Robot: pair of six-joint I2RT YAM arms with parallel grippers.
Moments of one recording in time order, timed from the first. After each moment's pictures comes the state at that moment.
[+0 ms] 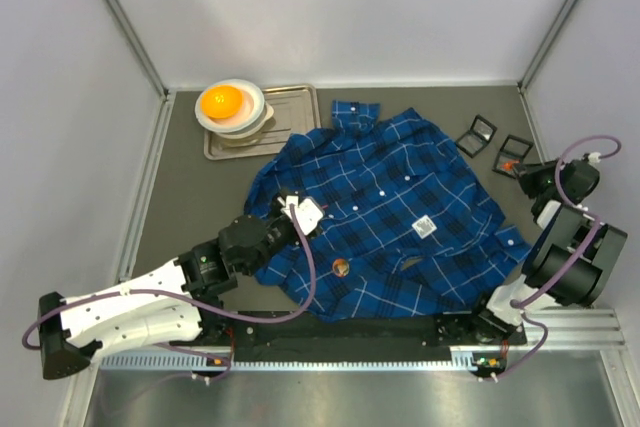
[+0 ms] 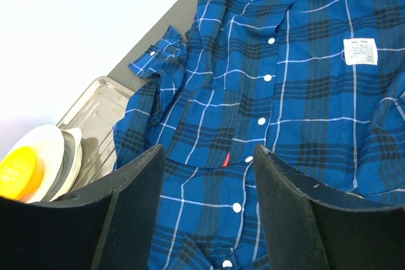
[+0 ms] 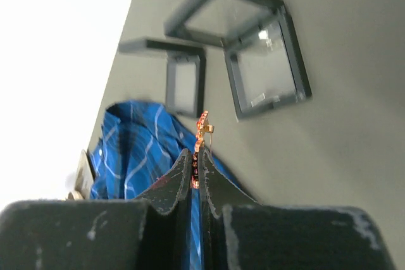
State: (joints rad) left arm -1.12 0.77 0.64 0.00 -0.38 0.33; right arm -0.60 1.50 0.62 0.39 -0.46 0.83
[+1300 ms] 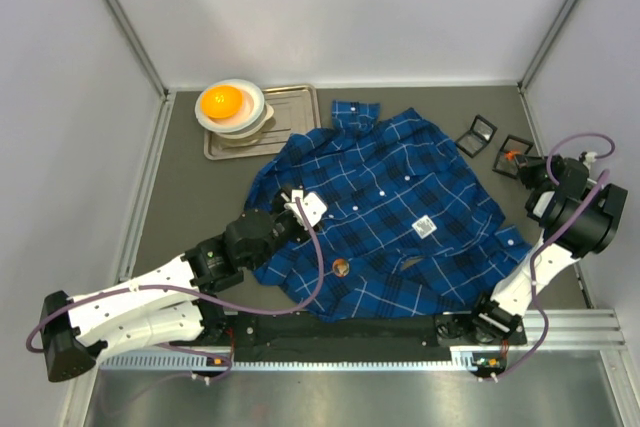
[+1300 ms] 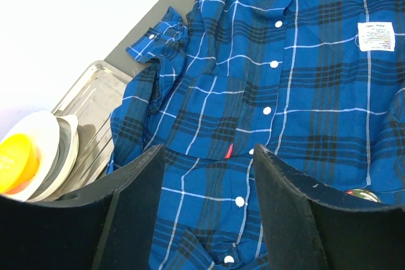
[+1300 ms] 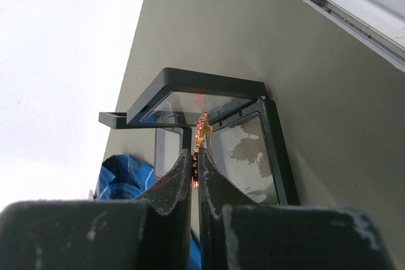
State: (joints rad) left arm -1.06 0.83 0.63 0.01 -0.35 0.32; right arm -0.58 1.92 0.76 0.82 -0.42 0.96
